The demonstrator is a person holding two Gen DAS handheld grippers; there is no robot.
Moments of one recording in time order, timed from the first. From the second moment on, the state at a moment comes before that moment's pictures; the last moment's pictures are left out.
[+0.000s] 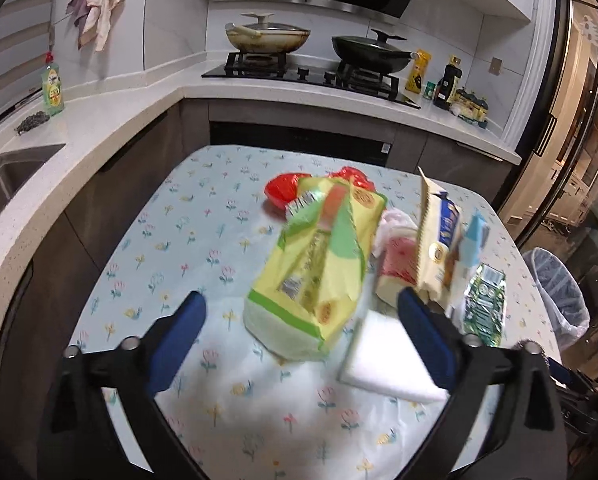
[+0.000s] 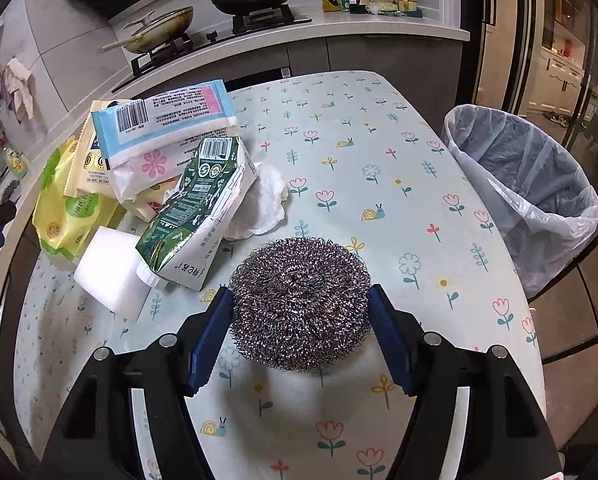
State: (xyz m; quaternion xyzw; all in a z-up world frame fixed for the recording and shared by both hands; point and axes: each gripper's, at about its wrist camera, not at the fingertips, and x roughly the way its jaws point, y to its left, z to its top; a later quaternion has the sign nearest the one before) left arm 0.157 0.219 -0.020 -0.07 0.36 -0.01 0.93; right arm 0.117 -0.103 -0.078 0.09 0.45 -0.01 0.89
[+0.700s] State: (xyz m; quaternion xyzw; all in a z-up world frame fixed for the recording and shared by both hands) left arm 0.216 0.213 -0.061 -0.06 0.40 -0.06 0.91; right arm 0.131 -0.097 -0.085 0.09 0.46 -0.02 0.88
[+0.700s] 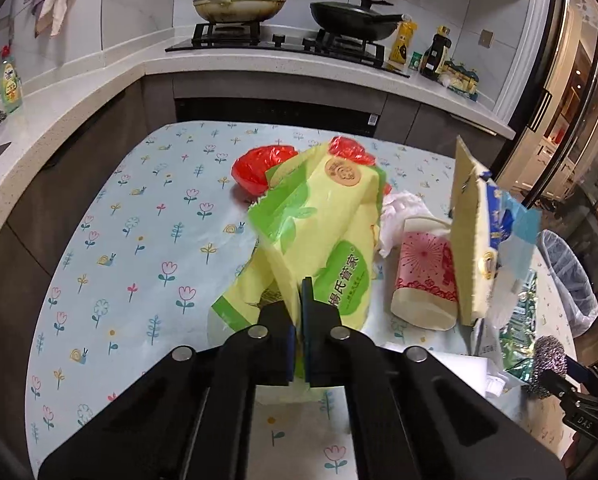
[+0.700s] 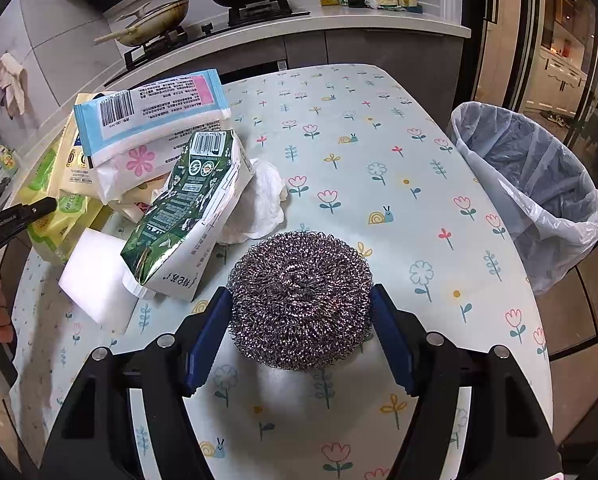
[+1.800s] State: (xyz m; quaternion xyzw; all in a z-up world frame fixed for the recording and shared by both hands) left arm 0.096 0.065 0.069 -0.02 0.31 -0.21 0.93; right arm 0.085 -0.187 -0.025 0.16 0.36 -0.05 0.92
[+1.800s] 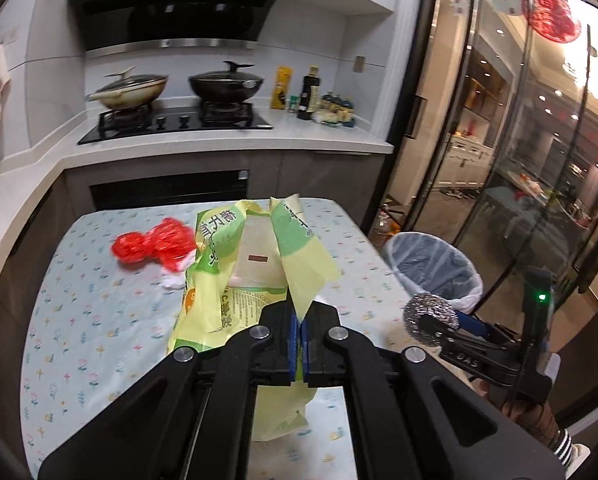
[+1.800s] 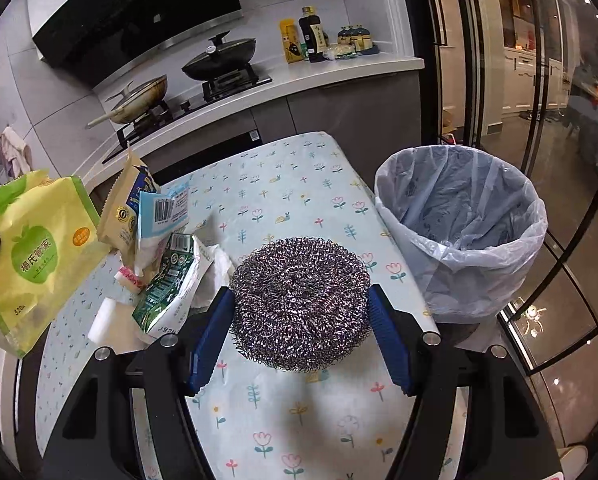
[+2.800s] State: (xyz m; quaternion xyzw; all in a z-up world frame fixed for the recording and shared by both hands) left arm 0.181 -0.206 0.041 0.05 0.33 -0.36 0.87; right arm 0.120 -0.368 -0.050 0.21 0.35 -0.17 0.90
